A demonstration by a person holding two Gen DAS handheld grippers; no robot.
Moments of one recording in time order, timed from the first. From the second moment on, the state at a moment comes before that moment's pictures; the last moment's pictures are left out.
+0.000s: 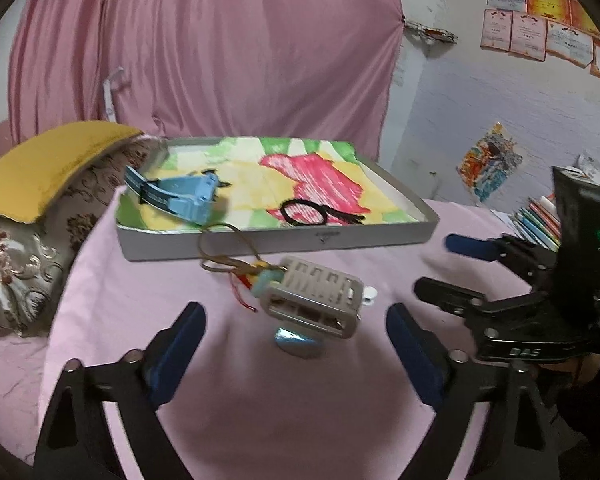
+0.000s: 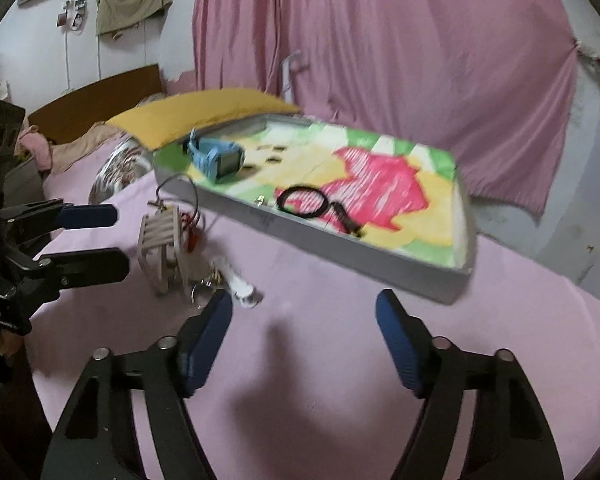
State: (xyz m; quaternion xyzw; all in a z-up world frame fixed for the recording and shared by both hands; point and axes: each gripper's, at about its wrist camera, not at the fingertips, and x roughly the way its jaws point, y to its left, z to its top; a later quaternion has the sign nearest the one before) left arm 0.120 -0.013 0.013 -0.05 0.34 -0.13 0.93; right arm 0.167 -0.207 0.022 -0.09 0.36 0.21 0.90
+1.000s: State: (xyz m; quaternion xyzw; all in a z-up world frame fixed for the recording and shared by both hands) left arm 0.124 0.006 0.007 -0.09 0.37 -0.11 0.92; right arm 0.201 -0.170 0.005 -0.12 0.42 0.28 0.86
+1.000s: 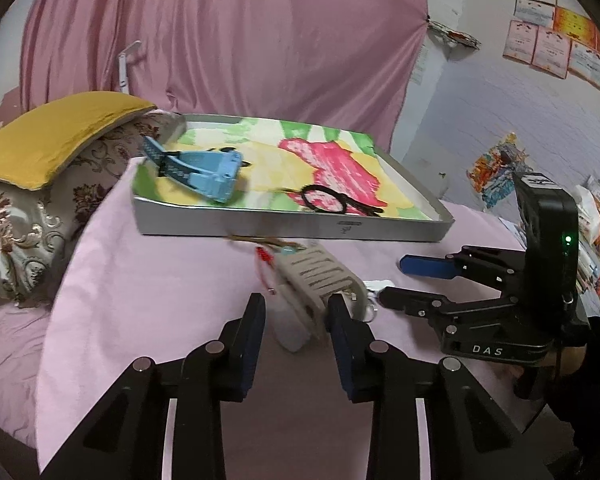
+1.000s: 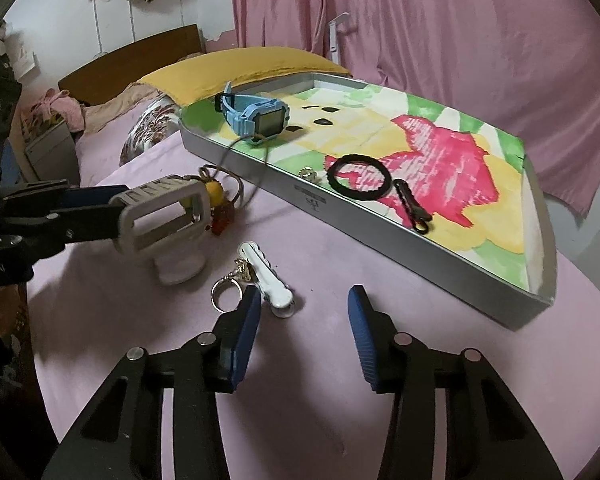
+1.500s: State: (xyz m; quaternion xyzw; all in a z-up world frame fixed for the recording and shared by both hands) left arm 0.110 -0.006 0.001 -0.08 0.37 -0.15 0.91; right arm 0.203 -0.165 0.003 -0.13 0.42 0.30 0.85
